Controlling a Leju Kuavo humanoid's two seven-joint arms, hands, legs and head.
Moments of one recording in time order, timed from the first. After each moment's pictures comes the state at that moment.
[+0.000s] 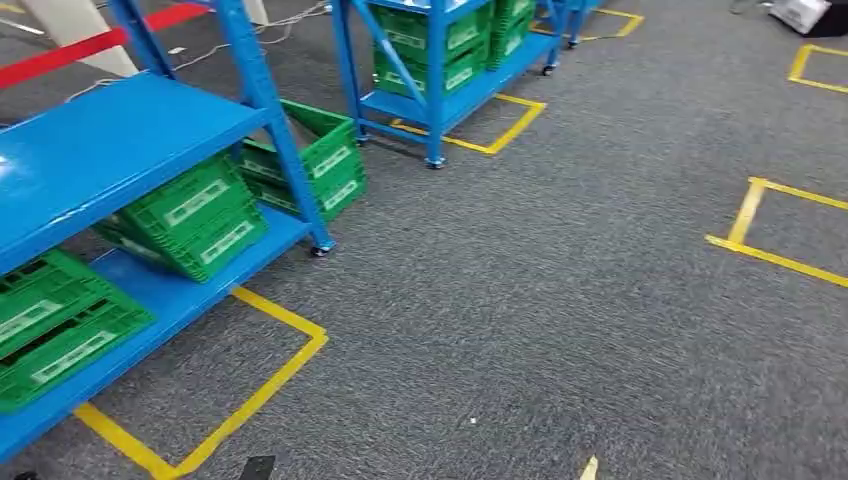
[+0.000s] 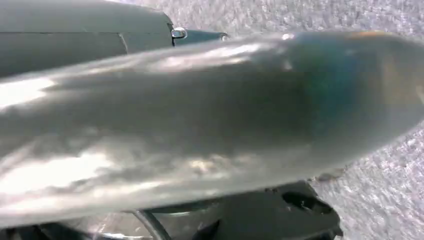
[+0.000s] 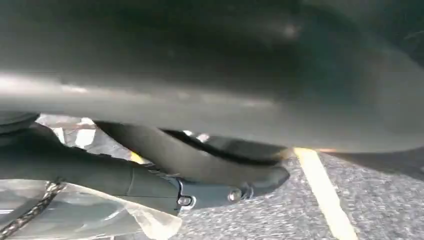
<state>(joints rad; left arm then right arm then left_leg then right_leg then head) -0.11 -0.26 1.33 -0.22 -0.98 0.30 -0.28 -0.01 0.21 -0.22 -0.19 0.96 -0.25 0.07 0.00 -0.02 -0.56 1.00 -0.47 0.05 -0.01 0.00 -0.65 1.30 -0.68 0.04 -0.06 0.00</state>
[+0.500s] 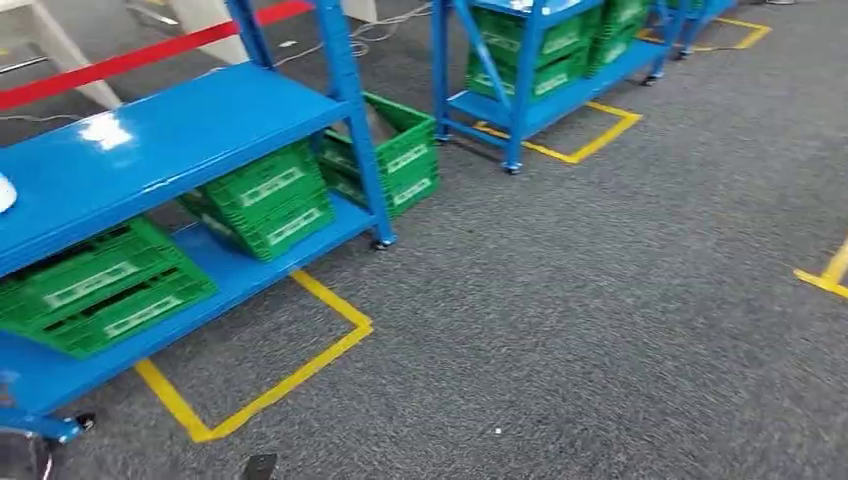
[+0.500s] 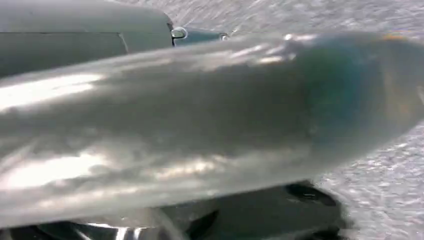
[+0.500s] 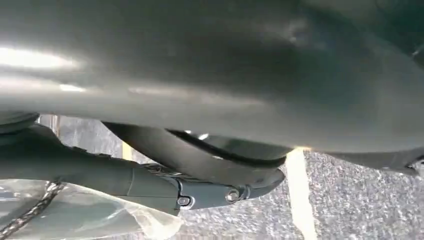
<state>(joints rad) -0.11 -0.26 1.34 -0.22 -0.99 0.27 -0.31 -0.01 0.21 -0.22 -0.18 0.96 -0.25 0.07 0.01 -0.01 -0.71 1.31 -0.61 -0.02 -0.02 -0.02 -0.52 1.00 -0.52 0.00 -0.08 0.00</state>
